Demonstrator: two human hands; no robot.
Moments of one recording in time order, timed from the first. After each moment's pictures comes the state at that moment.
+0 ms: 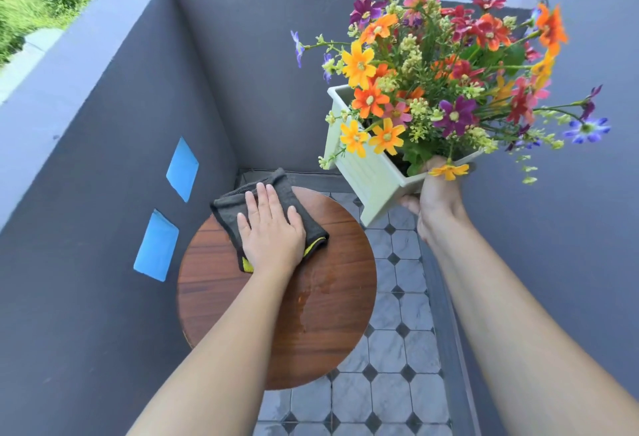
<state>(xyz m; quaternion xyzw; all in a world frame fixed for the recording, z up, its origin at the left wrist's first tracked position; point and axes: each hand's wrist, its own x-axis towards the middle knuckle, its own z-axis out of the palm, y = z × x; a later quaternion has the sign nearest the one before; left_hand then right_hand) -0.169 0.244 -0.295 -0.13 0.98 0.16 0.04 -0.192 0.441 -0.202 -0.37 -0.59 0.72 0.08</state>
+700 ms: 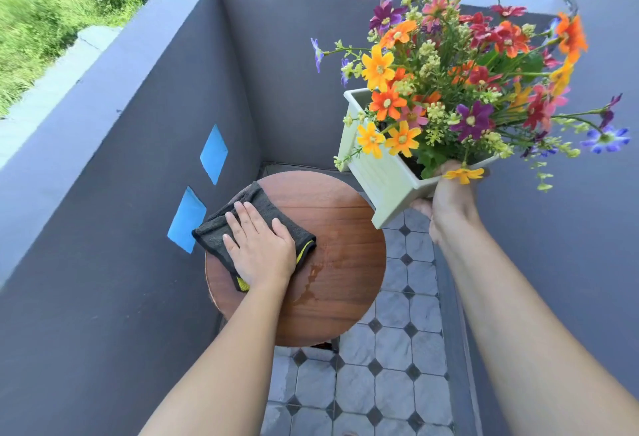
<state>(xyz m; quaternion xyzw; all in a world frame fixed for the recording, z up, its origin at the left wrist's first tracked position) -0.116 0.211 -0.294 -0.27 0.95 0.16 0.01 -0.164 0.426 -0.179 -0.36 -0.60 0.72 0.06</state>
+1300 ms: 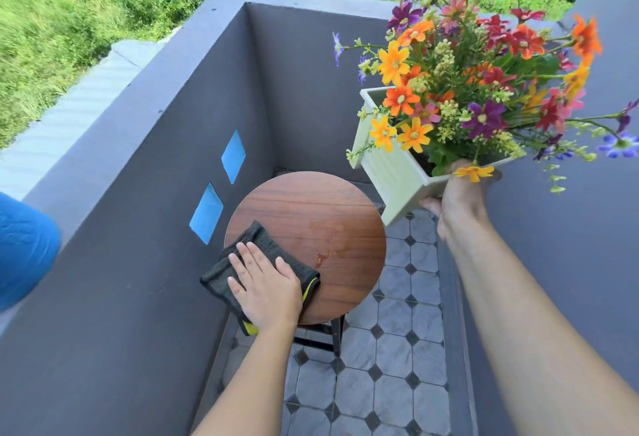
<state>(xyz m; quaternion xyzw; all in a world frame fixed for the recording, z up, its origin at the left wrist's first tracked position) -0.048 0.223 -0.299 -0.33 0.93 0.19 0.02 -0.159 0.428 -0.154 -0.35 -0.59 0.72 0.10</state>
